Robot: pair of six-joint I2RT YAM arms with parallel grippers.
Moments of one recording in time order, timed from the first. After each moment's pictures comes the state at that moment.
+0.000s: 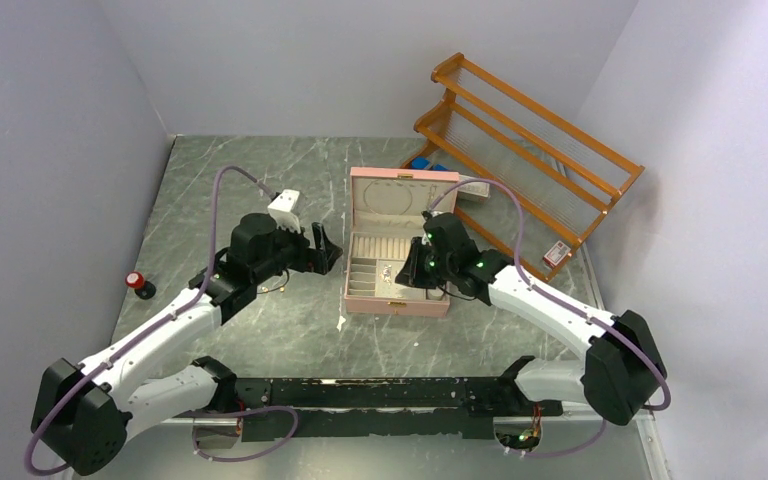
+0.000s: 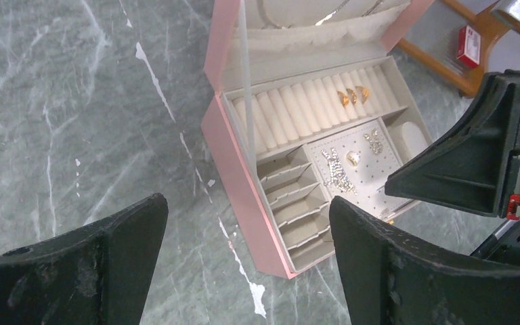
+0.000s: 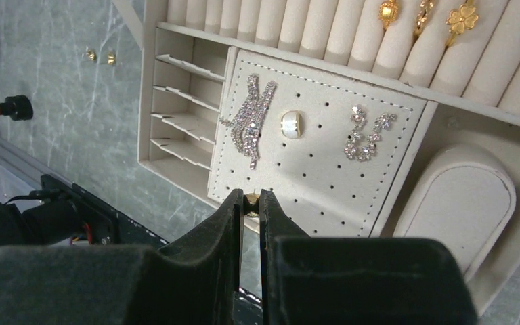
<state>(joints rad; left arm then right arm) -0.58 0.99 0.66 -0.04 0.07 -0.38 0.67 1.24 0.80 -0.35 -0.12 0.67</state>
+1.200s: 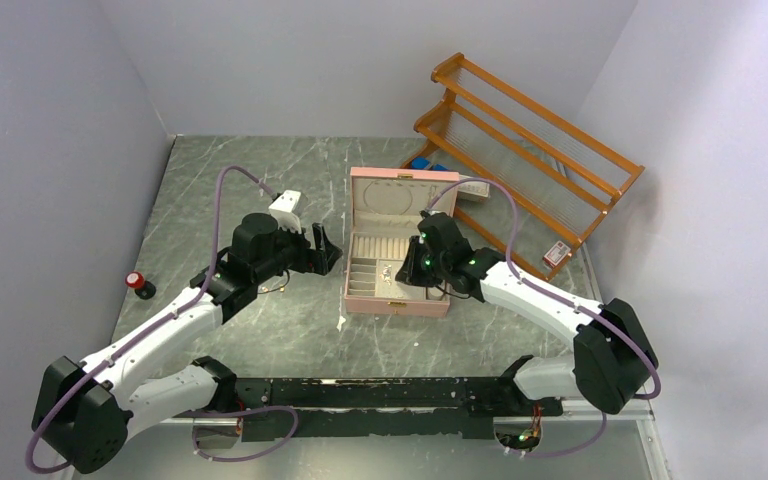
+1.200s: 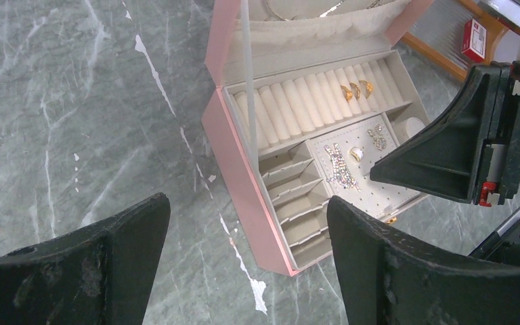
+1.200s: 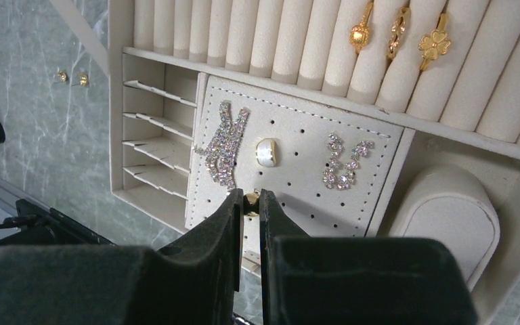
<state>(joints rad) -0.58 1.01 0.66 -0.06 0.07 -0.38 0.68 1.31 0.80 -0.31 -0.05 0.68</state>
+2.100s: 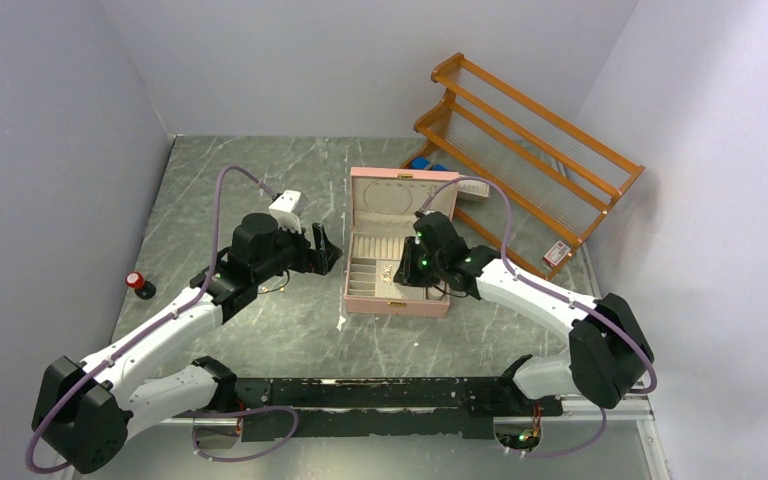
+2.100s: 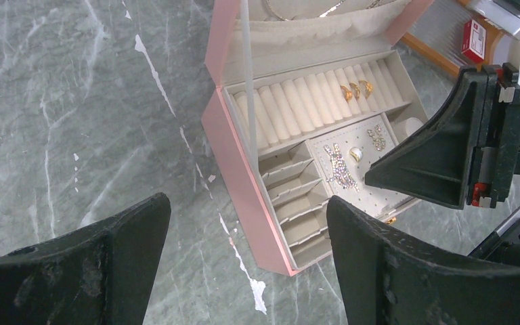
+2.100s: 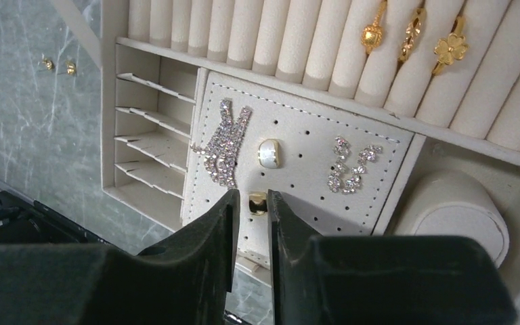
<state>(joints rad) -0.58 1.01 0.66 -0.06 0.07 -0.39 0.69 1.34 0.82 -0.33 -0.05 0.64</state>
